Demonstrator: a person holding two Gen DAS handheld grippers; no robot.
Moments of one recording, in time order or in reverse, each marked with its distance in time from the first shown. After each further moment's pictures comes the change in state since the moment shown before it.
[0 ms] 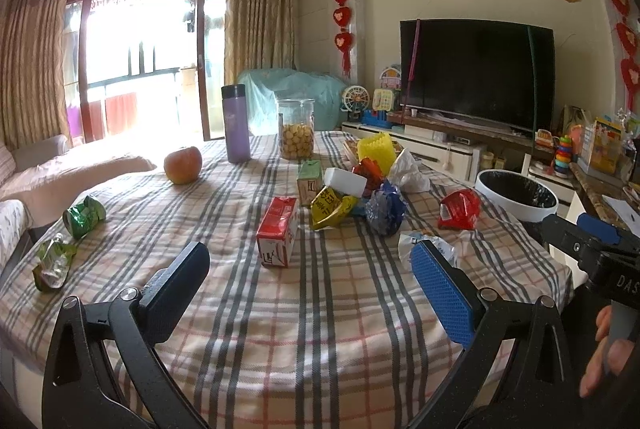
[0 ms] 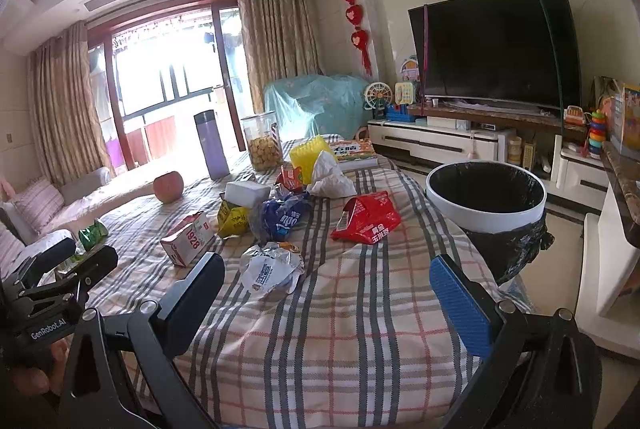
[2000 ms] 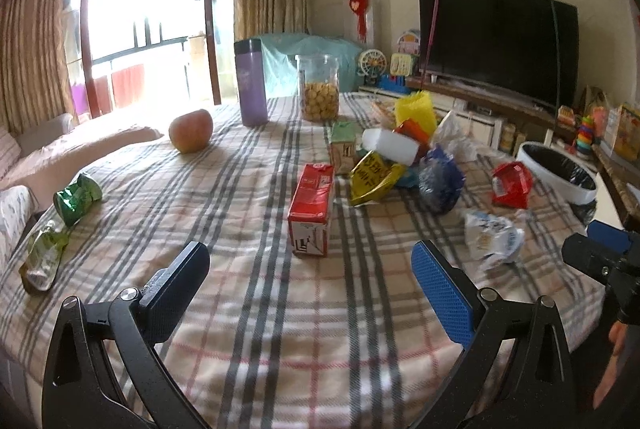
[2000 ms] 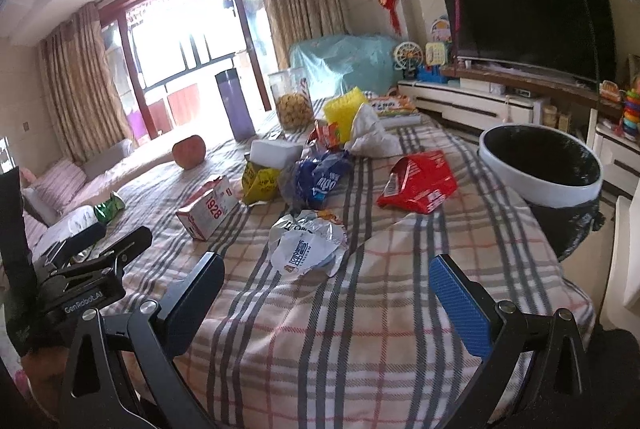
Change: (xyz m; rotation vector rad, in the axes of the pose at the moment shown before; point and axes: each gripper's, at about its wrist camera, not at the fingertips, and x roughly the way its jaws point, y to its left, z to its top) left arm 0.076 0.032 -0.009 0.005 0.149 0.051; right arm 0.061 0.019 -0.008 -0.002 0.173 0.121
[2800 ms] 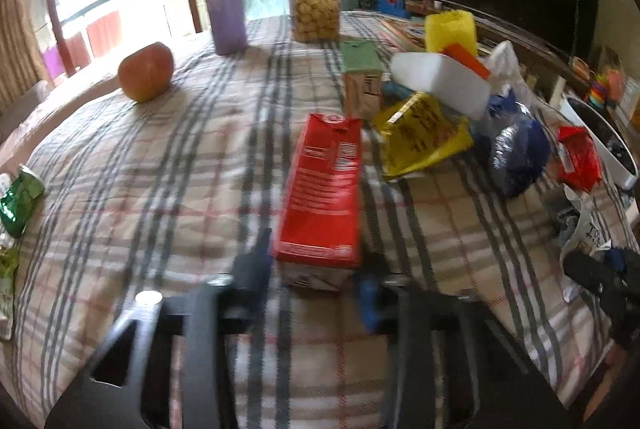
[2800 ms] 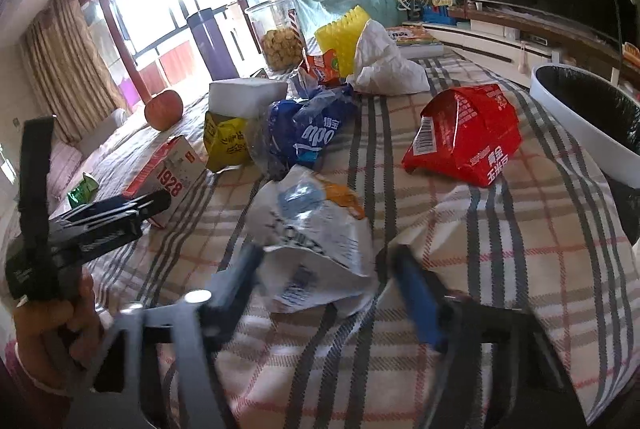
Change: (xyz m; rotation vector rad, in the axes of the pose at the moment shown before) left arm 0.108 0.001 0.018 0.042 0.286 -0.036; right arm 0.086 -0.014 0.002 0.053 0.204 0.032
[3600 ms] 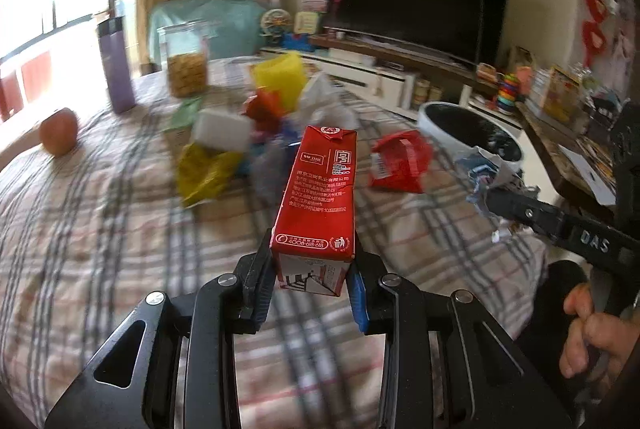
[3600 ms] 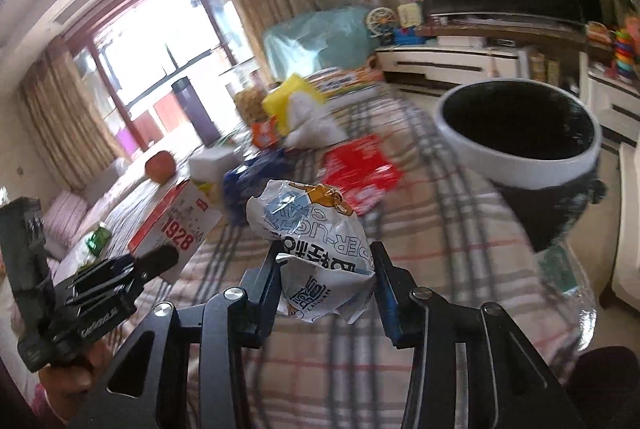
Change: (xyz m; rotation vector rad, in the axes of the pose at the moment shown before) left arm -0.073 -0.115 -0.006 0.114 -0.134 -0.292; right arm -0.086 -0.081 0.007 0.137 -0.136 -0.017
